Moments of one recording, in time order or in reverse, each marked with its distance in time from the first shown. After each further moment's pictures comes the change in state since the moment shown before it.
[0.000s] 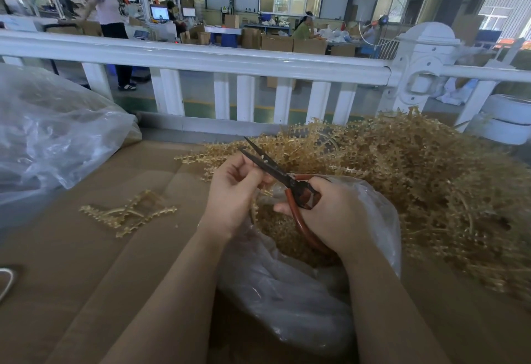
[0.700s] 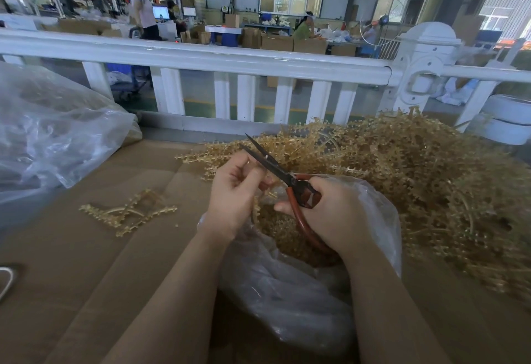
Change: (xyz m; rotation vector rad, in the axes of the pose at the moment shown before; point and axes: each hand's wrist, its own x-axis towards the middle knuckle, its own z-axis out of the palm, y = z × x) left_hand 0.000 -0.001 -0.001 0.128 0.004 0.057; right_hand 0.001 -0.001 0.000 0.065 -0.032 0.018
